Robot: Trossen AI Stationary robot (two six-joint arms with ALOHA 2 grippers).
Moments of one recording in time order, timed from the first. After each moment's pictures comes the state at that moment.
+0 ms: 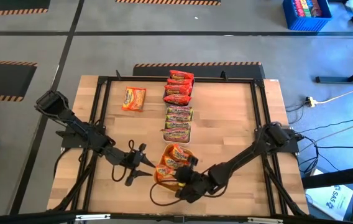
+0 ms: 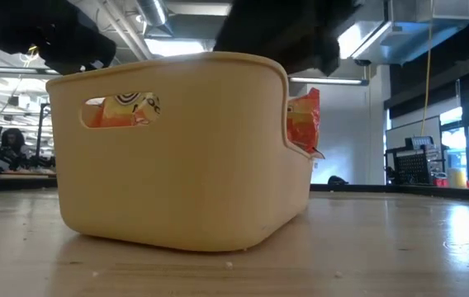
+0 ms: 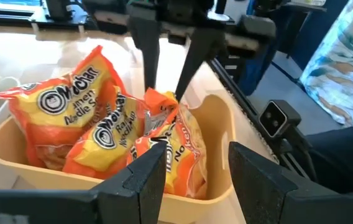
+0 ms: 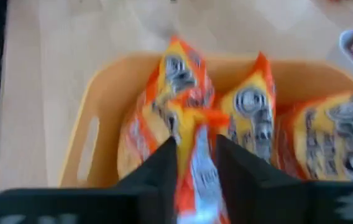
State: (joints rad) left arm -0.61 1.34 0.43 0.60 -0.30 -0.26; right arm 0.58 2.07 1.49 -0.33 0.64 0.70
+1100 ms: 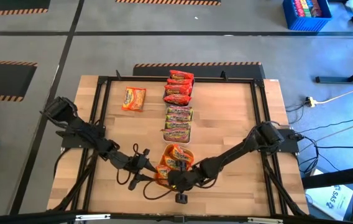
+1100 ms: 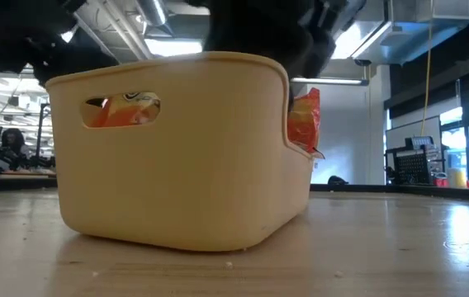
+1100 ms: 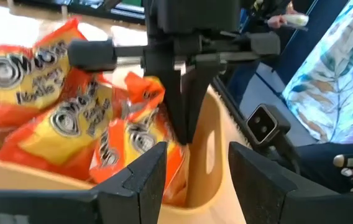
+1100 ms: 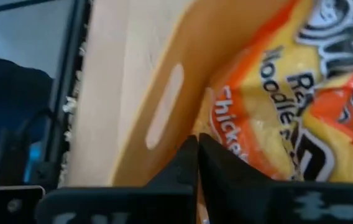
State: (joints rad) left arm -0.61 1.53 0.43 0.83 -0.27 -0.37; right arm 0.48 2.13 1.49 -0.19 0.12 0.50
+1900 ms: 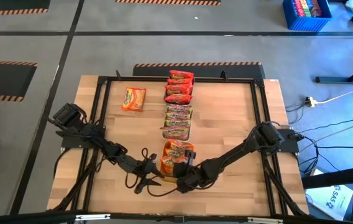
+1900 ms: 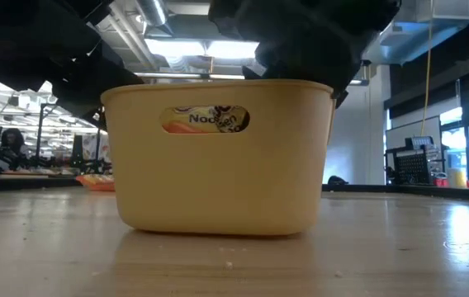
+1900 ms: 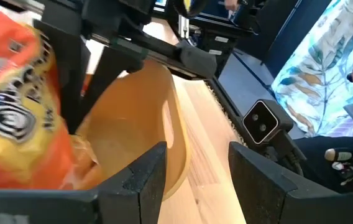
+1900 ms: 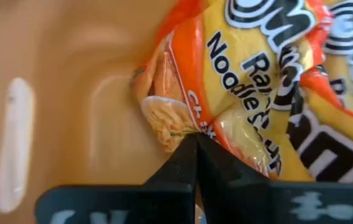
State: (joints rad) left arm -0.58 1.70 0.53 0.86 -0.17 -0.38; right arm 0.48 2.13 1.49 -0.47 0.50 0.55
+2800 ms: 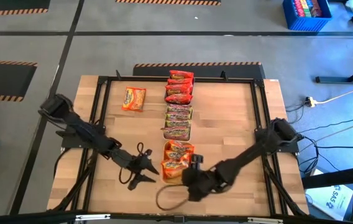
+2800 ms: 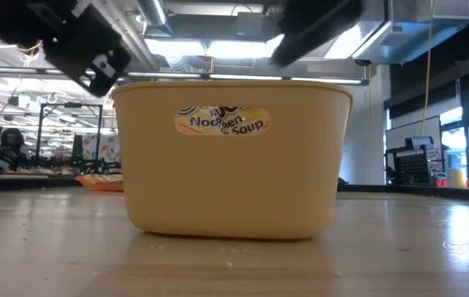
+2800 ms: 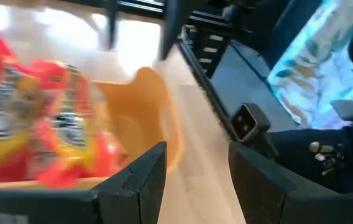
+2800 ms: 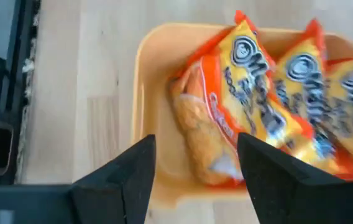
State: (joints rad) left arm -0.56 1.45 0.52 0.60 -0.14 -0.39; right arm 0.58 1.96 1.55 -0.65 0.41 0.52
